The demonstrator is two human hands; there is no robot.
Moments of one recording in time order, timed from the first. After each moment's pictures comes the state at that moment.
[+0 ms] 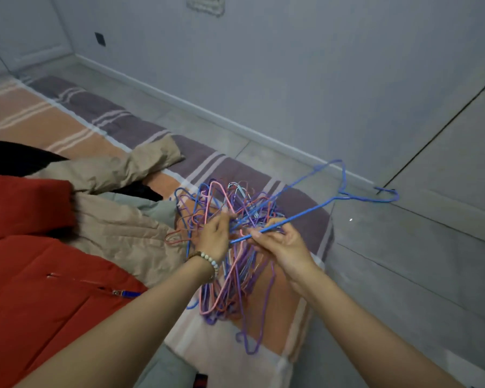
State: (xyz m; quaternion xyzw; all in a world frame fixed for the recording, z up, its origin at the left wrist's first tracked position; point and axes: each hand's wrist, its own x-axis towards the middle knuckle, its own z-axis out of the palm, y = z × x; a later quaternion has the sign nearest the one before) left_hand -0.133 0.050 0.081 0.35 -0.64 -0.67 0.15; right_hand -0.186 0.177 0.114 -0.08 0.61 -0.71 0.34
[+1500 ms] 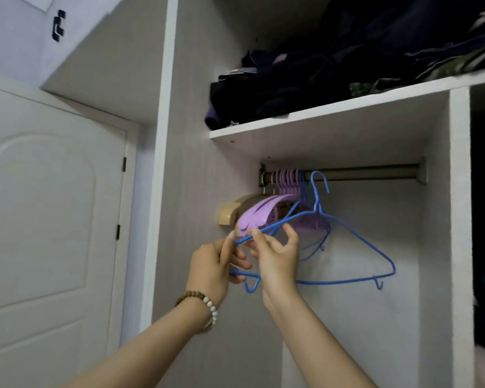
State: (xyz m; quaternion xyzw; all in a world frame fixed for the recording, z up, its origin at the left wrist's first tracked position) left_hand -0.102 0.957 0.681 -0.43 -0.54 -0.72 0.00; right_hand -0.048 1.033 0.692 0.04 0.50 -0.64 -0.58
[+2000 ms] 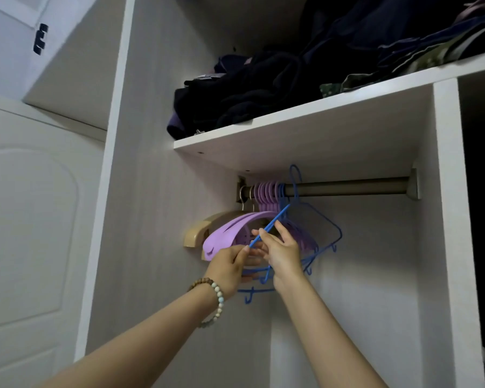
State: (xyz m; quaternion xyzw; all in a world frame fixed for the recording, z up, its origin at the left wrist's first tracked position) left_hand -0.109 1.093 0.714 -0.50 -0.56 -0.65 -0.10; right_hand -0.048 1.176 0.737 0.04 0.53 -0.68 -0.51
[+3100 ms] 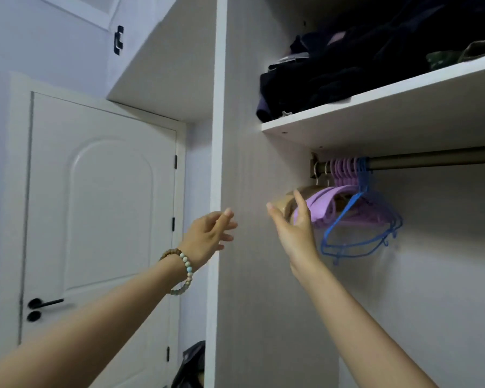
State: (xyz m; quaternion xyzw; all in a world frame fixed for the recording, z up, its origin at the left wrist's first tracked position) left_hand -0.182 0.893 0.712 -0.43 -0.67 -0.60 0.05; right_hand -0.095 1.027 0.715 0.07 0.66 -0.51 -0.55
